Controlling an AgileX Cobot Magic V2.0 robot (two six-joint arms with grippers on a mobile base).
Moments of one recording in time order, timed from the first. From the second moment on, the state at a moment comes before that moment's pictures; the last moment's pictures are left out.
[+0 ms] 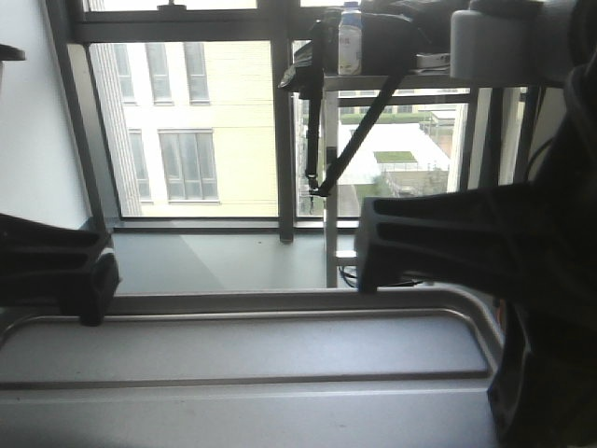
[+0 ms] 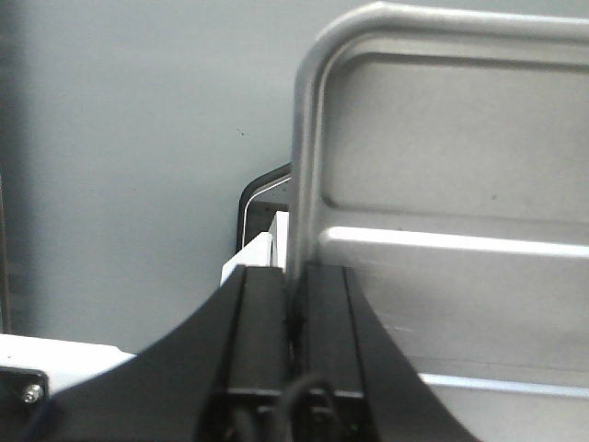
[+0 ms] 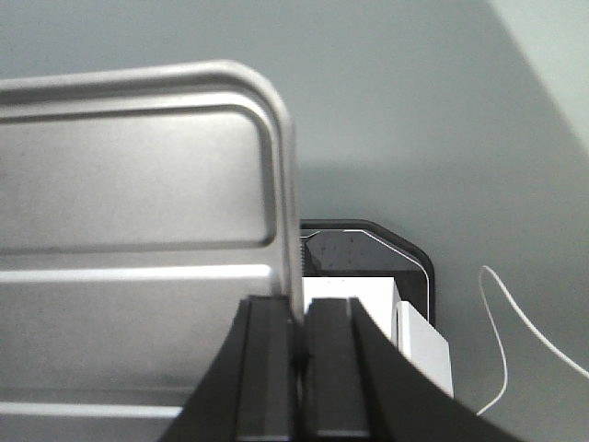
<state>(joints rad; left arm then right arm) -1.12 1.29 -0.81 0.22 1.10 -1.18 1.09 1.24 -0.73 -0.31 0.87 1.39</state>
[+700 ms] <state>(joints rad) -1.12 1.29 -0.81 0.22 1.10 -1.18 1.09 1.24 -0.73 -0.31 0.87 1.39</state>
